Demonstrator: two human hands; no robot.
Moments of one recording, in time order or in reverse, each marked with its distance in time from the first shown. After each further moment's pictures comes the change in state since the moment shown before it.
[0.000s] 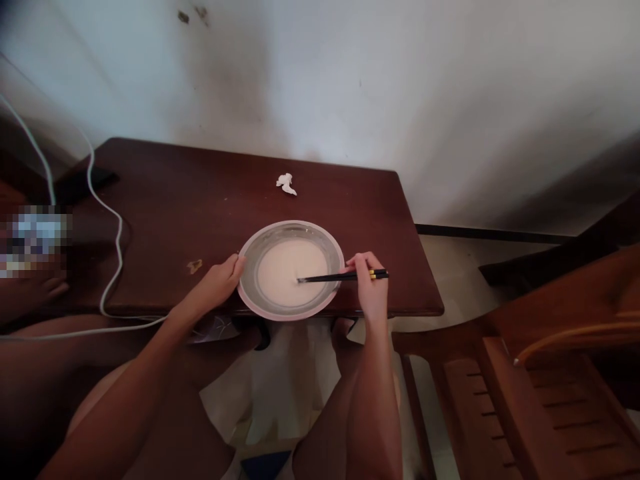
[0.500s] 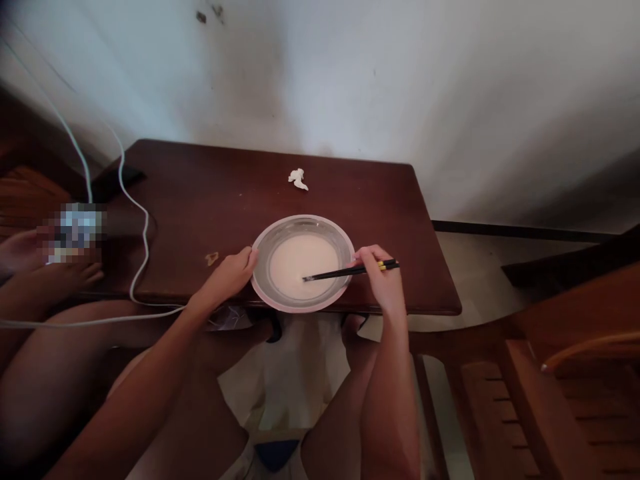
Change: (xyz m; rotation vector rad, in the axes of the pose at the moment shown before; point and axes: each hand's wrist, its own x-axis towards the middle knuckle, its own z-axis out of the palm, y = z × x) left_hand -0.006 0.007 -0.003 0.113 -0.035 -0.061; right_hand 0.005 -0.005 -0.009 -0.001 -0.151 -0.033
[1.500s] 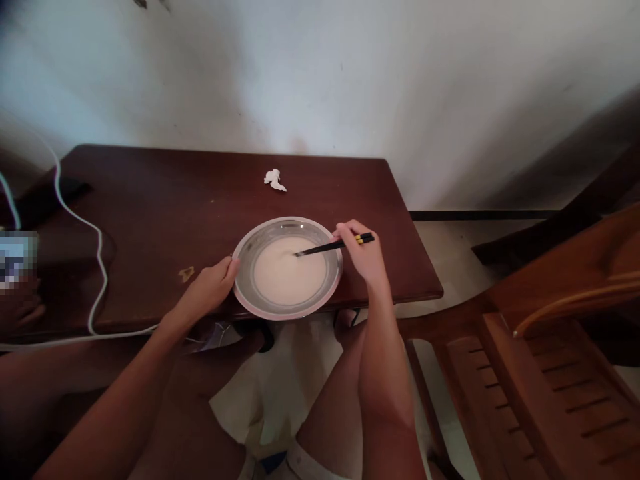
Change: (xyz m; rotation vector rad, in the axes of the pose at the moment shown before) left_hand 0.004 0.001 -0.011 -0.010 -0.081 0.004; right_hand 0.038 -0.011 0.014 -0.058 -0.009 -0.105
